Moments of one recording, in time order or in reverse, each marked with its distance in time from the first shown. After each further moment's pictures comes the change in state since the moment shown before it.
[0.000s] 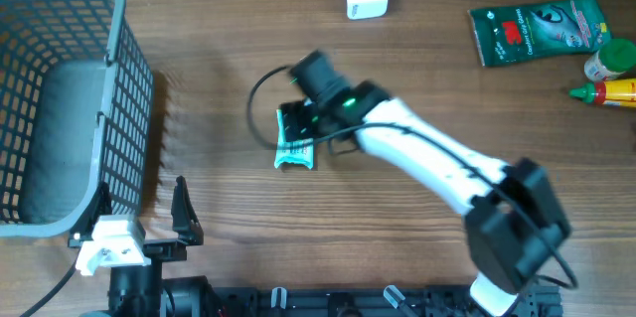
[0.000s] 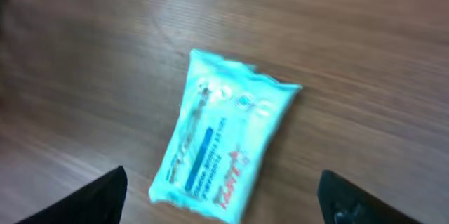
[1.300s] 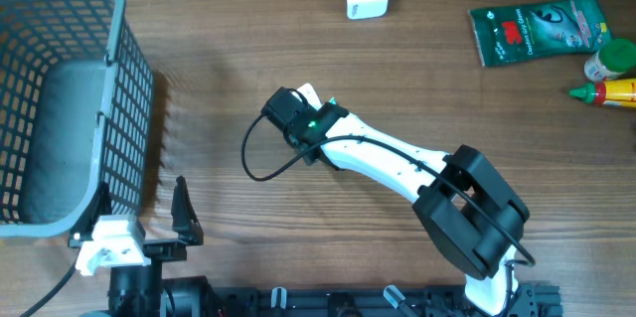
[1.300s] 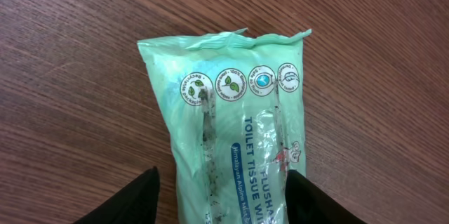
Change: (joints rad) left arm 0.000 0.000 0.000 0.000 0.000 0.000; right arm 0.089 0.134 0.002 -0.113 0.370 -0.222
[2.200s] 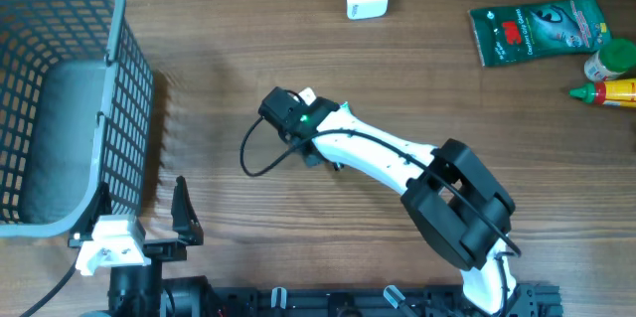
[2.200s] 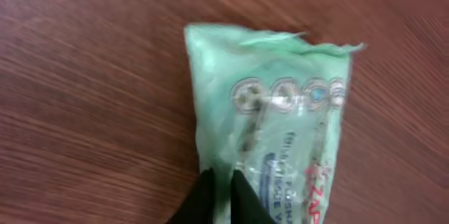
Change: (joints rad) left arm 0.000 0.000 0.000 0.000 0.000 0.000; right arm -0.002 0.064 0.094 -0.148 -0.017 0.017
